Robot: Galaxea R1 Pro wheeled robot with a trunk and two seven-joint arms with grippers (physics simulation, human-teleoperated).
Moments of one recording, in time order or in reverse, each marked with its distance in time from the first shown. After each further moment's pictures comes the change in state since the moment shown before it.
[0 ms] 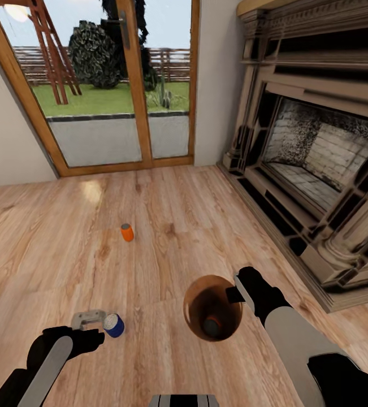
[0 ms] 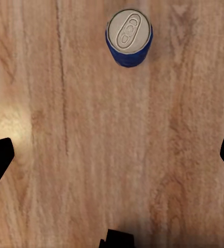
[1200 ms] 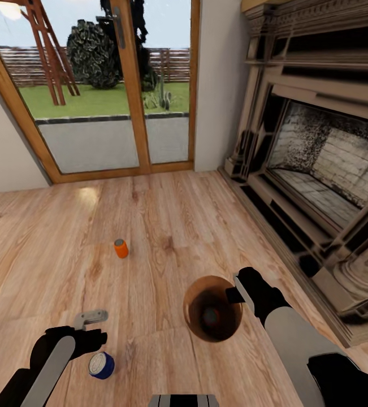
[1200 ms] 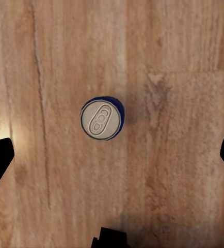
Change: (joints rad) left arm -0.002 -0.020 0.003 0.005 0.000 0.000 0.002; right arm 0.001 0.000 0.000 0.003 0.000 0.000 -0.001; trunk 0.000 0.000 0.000
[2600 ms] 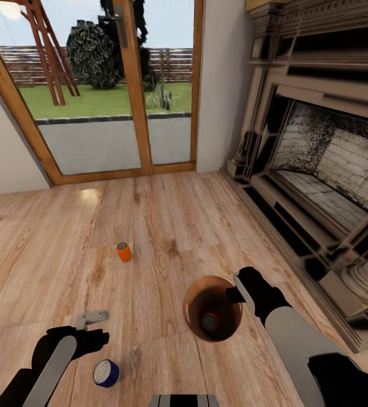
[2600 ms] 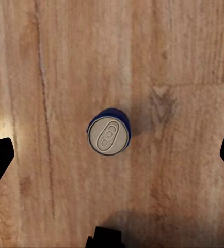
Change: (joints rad) left arm 0.000 -0.011 0.000 0.000 0.005 0.000 0.001; right arm -0.001 -0.002 -0.005 -0.001 -0.001 0.006 0.008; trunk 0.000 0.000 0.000
